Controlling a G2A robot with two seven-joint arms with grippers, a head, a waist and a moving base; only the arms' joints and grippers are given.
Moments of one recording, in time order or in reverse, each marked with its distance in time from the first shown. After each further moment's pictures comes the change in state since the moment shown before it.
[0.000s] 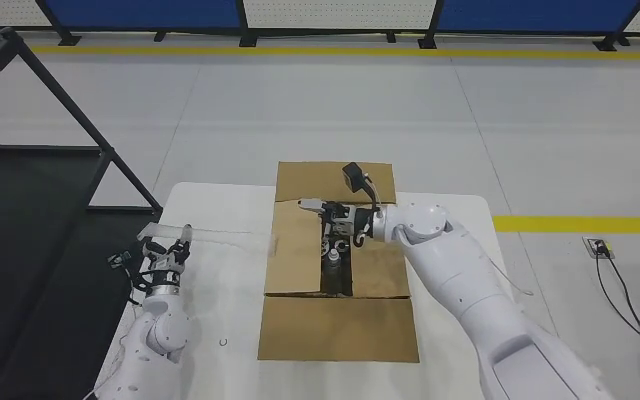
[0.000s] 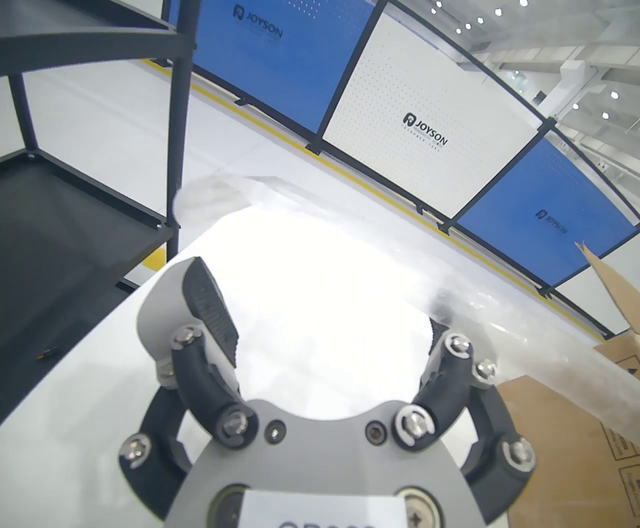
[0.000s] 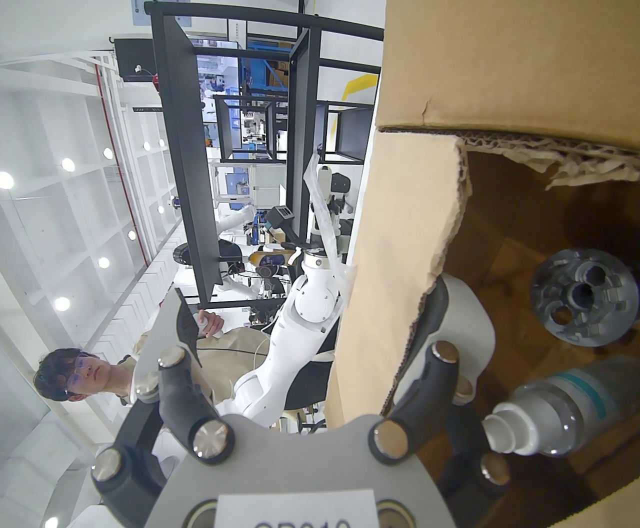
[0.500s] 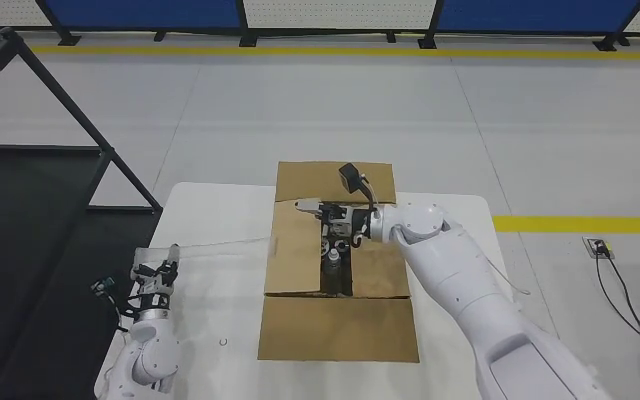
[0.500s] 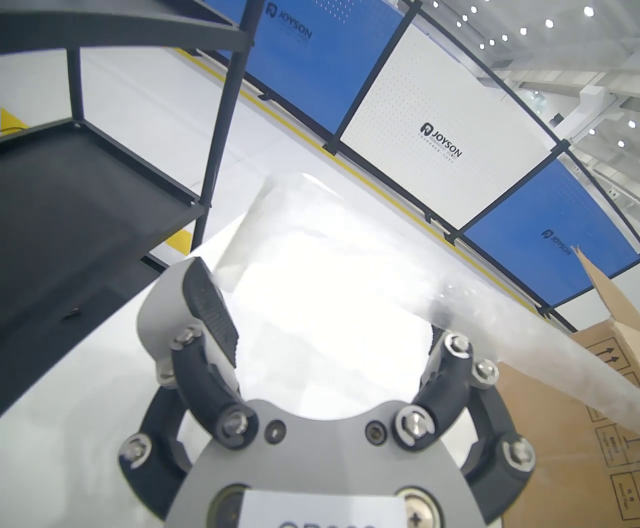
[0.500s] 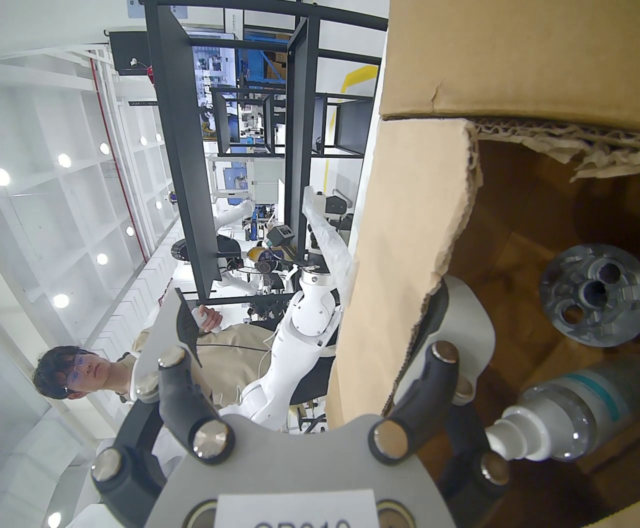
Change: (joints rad) left arm 0.195 0.006 -0.076 -0.213 -0.066 0.057 -0.058; right arm 0.007 -0.016 0.009 0.019 -0.015 0.001 0.015
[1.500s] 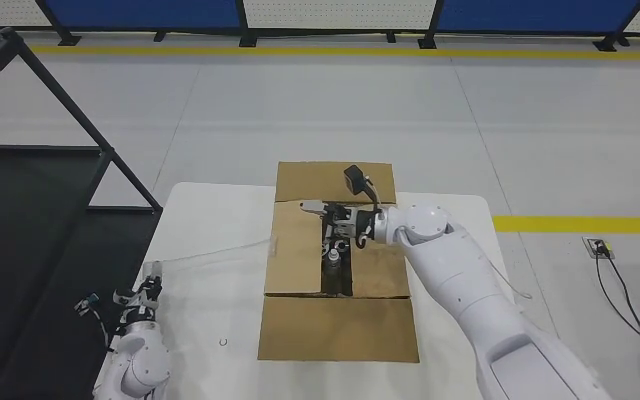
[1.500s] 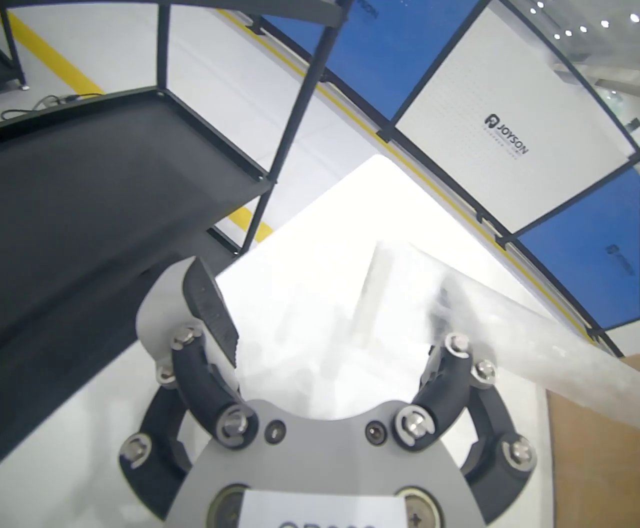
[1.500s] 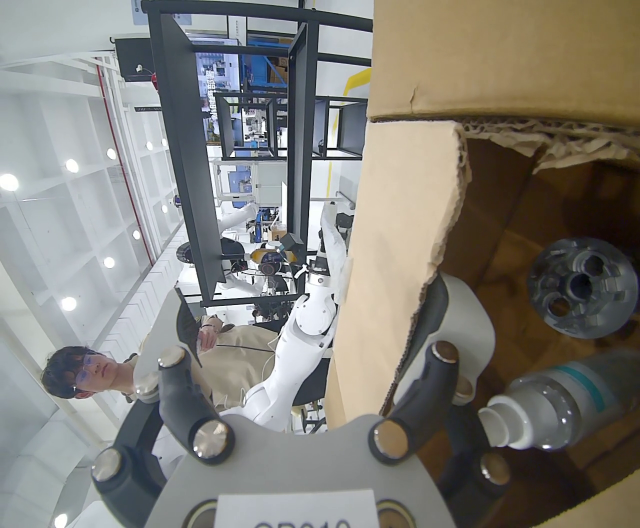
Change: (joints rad) left arm 0.020 0.001 -0.073 0.036 -0.028 0.137 -0.030; right arm -0.006 0.001 0.048 0.029 -0.020 -0.014 0.021
